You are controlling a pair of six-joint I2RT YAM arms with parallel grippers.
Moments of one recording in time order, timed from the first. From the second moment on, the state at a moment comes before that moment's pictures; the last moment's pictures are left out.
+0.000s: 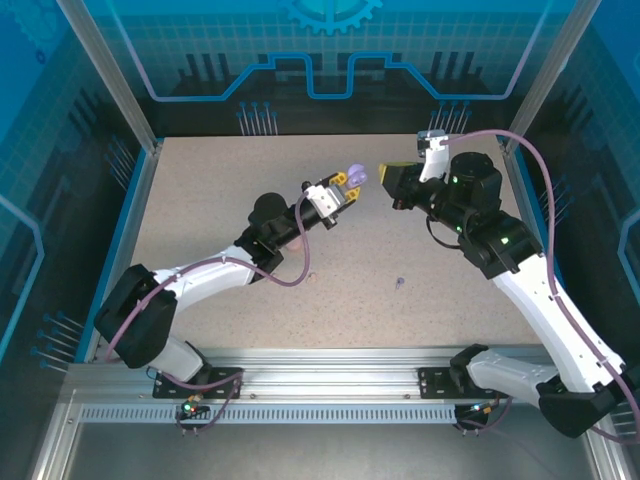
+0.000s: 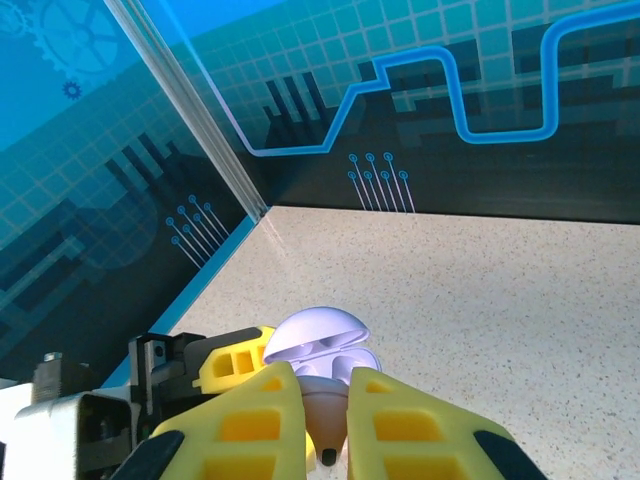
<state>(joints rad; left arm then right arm) -0.66 1.51 0.91 0.79 0.24 0.39 0.50 1.09 1.32 -0.47 -0.11 0.37</state>
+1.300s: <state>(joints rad) -0.68 1.49 0.91 0.77 0.24 0.33 0.56 1.19 1.28 -0.35 -0.10 0.39</state>
